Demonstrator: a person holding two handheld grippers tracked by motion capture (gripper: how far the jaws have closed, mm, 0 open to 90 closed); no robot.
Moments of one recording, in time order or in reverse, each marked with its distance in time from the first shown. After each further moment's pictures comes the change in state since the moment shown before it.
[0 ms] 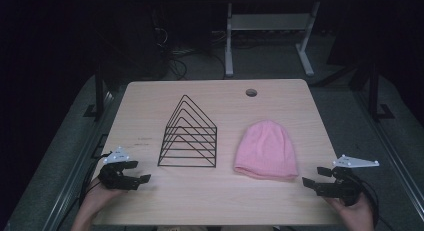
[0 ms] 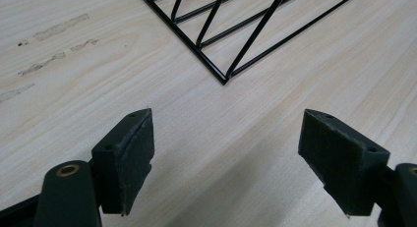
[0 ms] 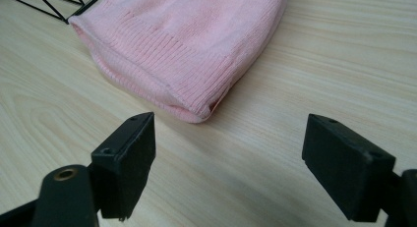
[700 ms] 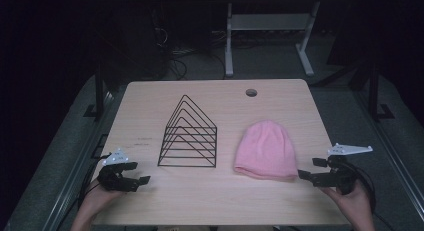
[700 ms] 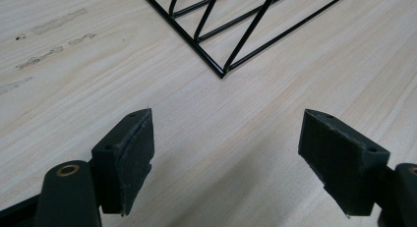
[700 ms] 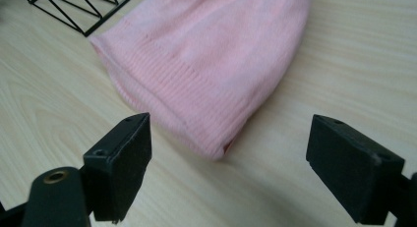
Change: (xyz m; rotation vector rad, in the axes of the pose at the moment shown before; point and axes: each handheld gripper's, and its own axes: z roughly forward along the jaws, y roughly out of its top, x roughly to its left) left arm -0.001 -0.004 -0.002 -0.004 0.000 0.004; right arm 0.003 0.037 0.005 0.038 0.051 -0.034
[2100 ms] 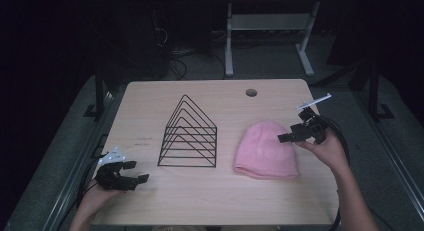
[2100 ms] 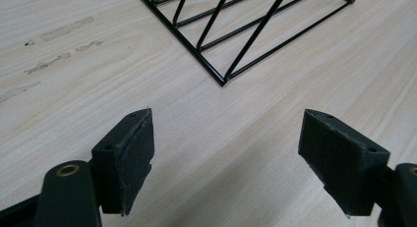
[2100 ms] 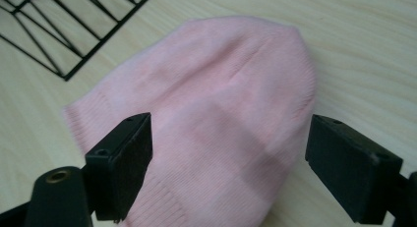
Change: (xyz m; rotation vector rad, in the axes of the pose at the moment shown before) left arm 0.003 0.001 -0.004 -0.040 -0.013 -0.028; right arm -0.028 0.119 0.065 0.196 0.069 -0.052
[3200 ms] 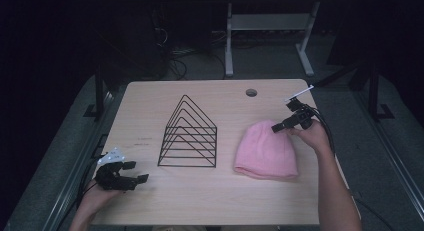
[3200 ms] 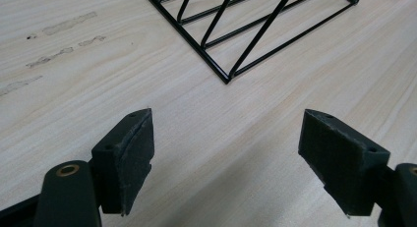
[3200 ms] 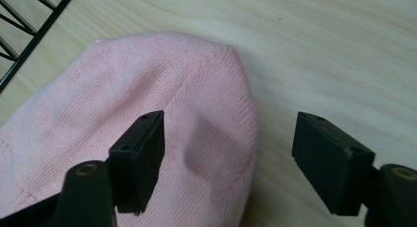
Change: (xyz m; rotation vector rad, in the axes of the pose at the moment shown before) left arm 0.003 -0.003 0.001 0.001 -0.005 -0.013; right arm -0.045 0.034 0.053 0.115 -0.025 0.087
